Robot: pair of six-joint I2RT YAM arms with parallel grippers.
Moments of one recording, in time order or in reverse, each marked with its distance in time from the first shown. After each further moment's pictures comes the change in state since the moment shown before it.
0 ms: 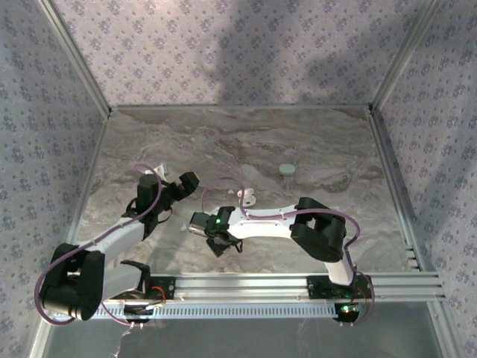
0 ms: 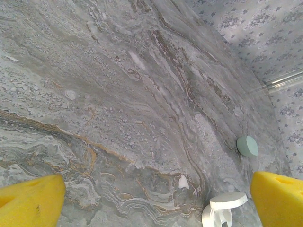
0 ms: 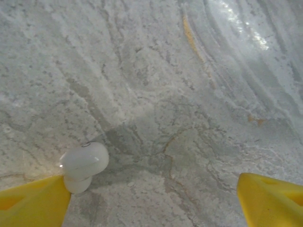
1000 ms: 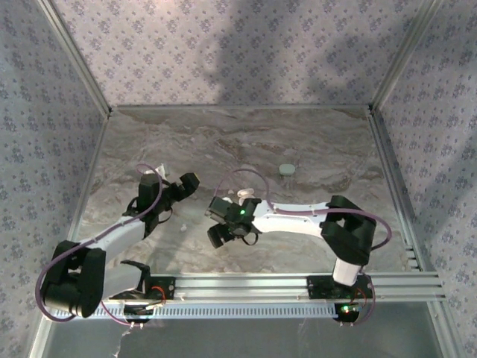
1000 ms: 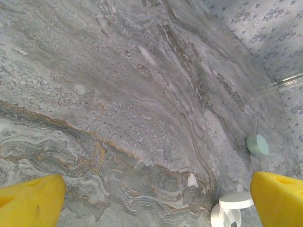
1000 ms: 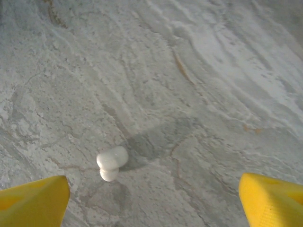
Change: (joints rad) left arm -0.002 0.015 0.010 -0.026 -0.017 0.007; right arm -0.082 -0.198 -0.172 0.239 -0.173 0.018
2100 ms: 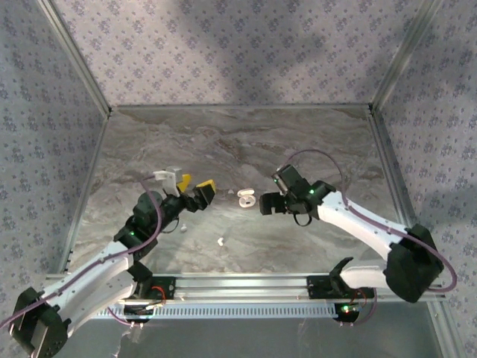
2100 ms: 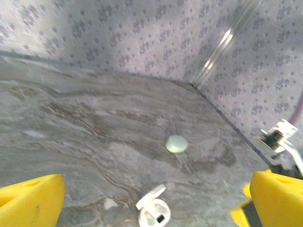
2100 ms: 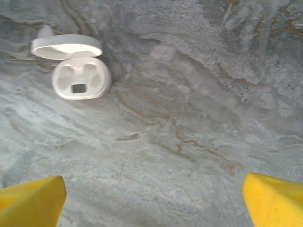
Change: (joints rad) left arm -0.367 -0.442 -0.020 -0.022 -0.230 0.298; right arm -0.473 -0.524 -0.325 -0.035 -0.036 -0.098
